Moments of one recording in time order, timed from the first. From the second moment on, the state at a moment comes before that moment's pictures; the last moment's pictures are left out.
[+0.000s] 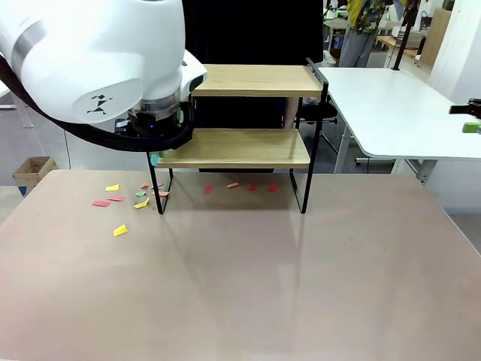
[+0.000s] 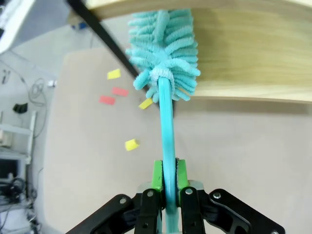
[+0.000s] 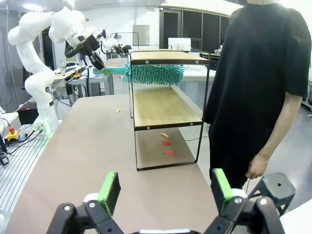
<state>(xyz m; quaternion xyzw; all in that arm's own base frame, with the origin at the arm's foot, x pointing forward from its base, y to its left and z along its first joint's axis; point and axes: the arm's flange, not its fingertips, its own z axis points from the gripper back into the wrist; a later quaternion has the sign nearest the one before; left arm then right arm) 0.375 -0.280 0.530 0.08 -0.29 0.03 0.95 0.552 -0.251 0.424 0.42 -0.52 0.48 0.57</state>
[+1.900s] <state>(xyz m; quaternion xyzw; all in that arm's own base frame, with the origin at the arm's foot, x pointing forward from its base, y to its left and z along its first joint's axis) 0.306 -0.077 0.612 -0.17 0.02 -0.45 0.88 0.552 -0.251 0.424 0.42 -0.52 0.48 0.57</state>
